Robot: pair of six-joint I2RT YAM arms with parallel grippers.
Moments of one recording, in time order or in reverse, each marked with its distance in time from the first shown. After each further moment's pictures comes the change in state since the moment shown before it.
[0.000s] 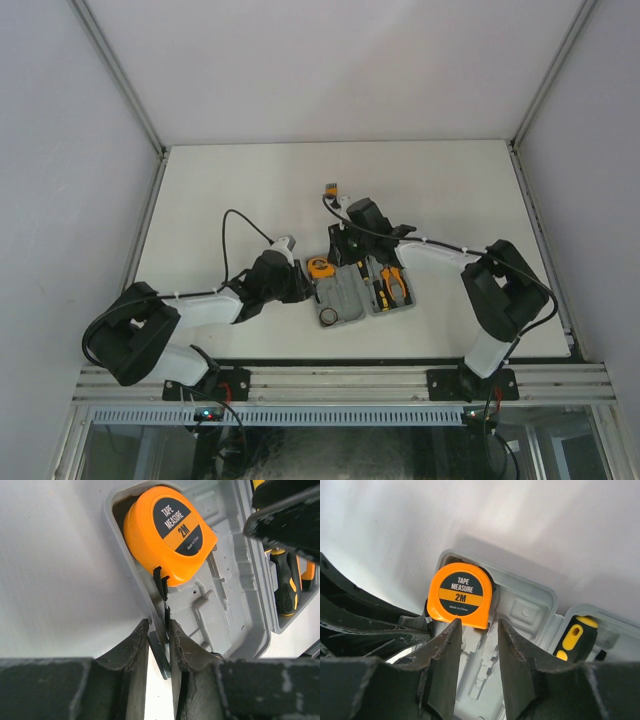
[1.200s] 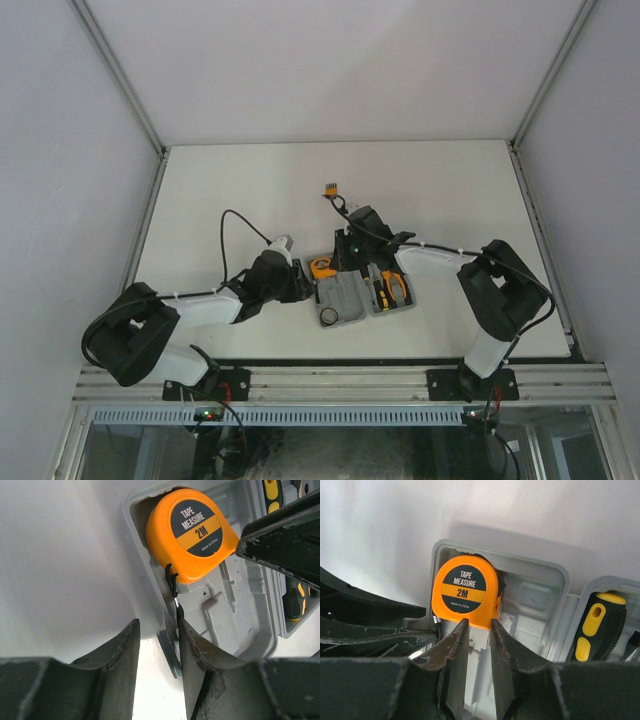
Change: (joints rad) left arm 0.009 -0.009 -0.005 -0.012 -0.025 -0.002; right arm 0.001 -0.016 -0.060 0.037 0.022 0.188
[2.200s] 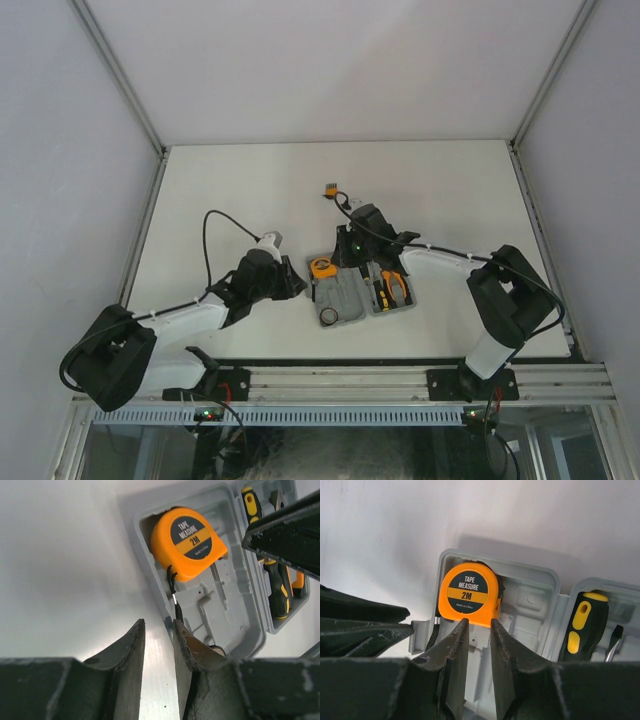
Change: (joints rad) left arm 0.059 -0.158 -0.032 -0.058 0.008 0.034; right arm 0.005 -0.047 -0.003 -0.002 0.048 0.000
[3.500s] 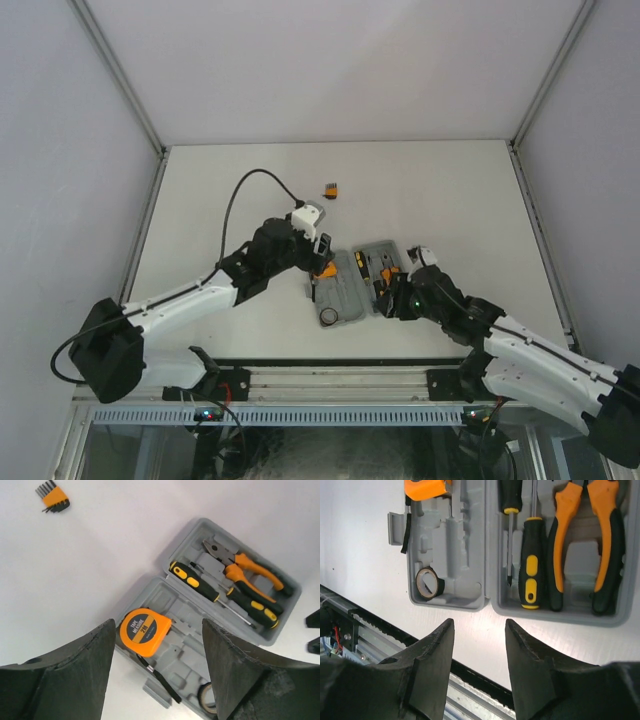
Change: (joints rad) left arm -0.132 0.074 0.387 -0.142 -0.042 0.615; right arm 0.095 -0.907 -0.551 -0.284 0.189 0.248
